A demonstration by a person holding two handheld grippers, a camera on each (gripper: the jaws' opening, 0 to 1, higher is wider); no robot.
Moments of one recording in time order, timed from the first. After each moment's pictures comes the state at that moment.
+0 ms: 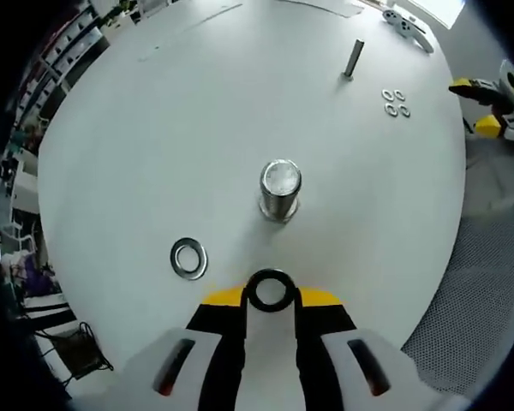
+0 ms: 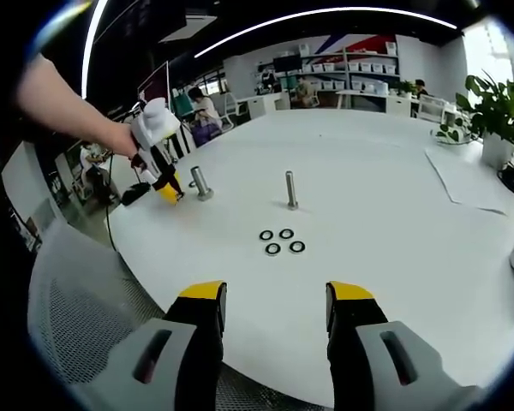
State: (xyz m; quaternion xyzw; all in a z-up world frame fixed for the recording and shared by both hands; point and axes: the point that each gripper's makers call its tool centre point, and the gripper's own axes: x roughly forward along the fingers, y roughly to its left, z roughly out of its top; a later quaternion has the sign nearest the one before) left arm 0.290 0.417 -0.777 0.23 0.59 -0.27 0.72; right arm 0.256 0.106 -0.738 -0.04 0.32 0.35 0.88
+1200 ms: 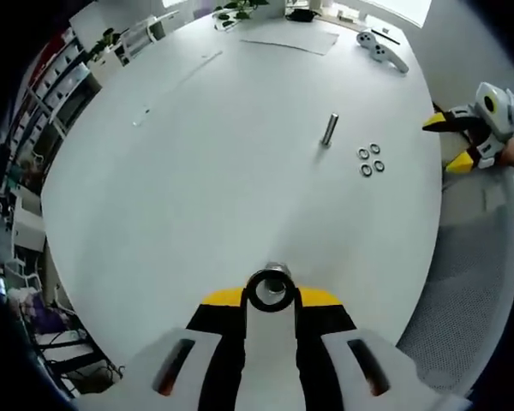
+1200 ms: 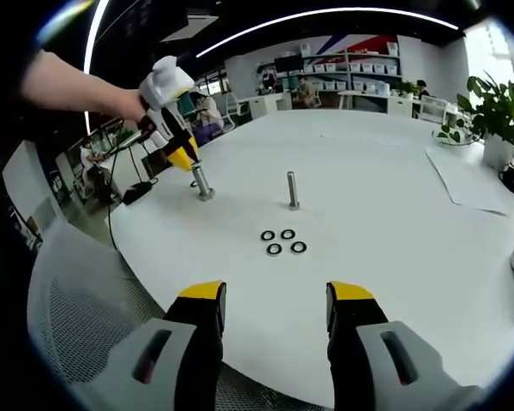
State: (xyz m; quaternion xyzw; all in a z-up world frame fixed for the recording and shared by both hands) left arm 0.333 0.373 -0.726 0.26 0.54 -0.32 0.73; right arm 0.256 0.107 -0.738 -0.04 0.32 0.36 0.88
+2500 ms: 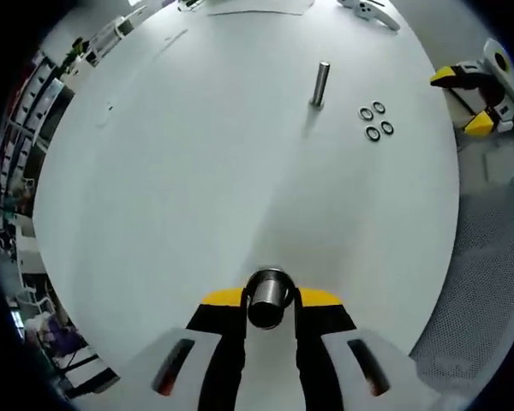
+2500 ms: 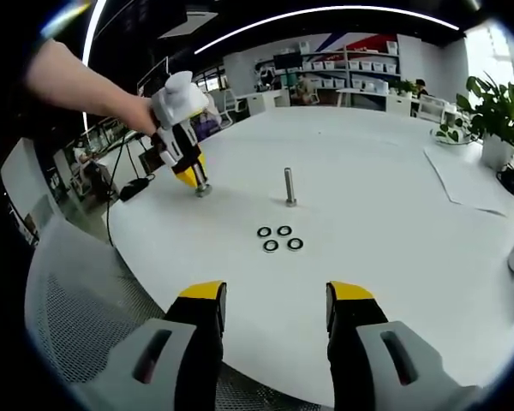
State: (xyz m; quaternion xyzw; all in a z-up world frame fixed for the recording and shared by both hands) left arm 0.332 0.366 -0.777 0.32 0.57 -0.33 0.68; right arm 0.256 0.105 -0.741 -0.05 0.33 0.35 0.88
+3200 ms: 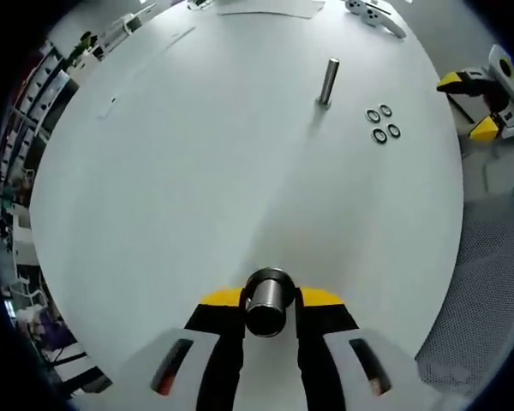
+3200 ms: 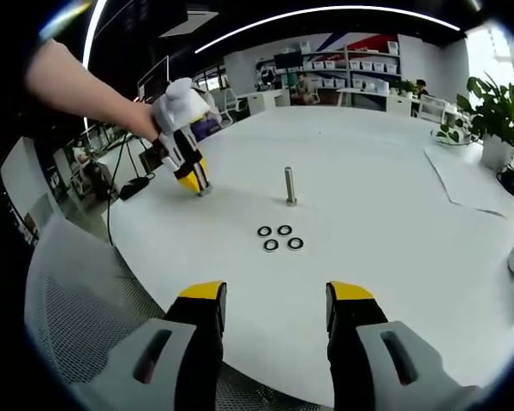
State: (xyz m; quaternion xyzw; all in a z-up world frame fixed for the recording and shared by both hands) left arm 0.332 0.369 -0.784 0.29 0.56 -0.33 0.70; right arm 0.256 0.106 -0.742 -0.05 0.33 0.35 0.87
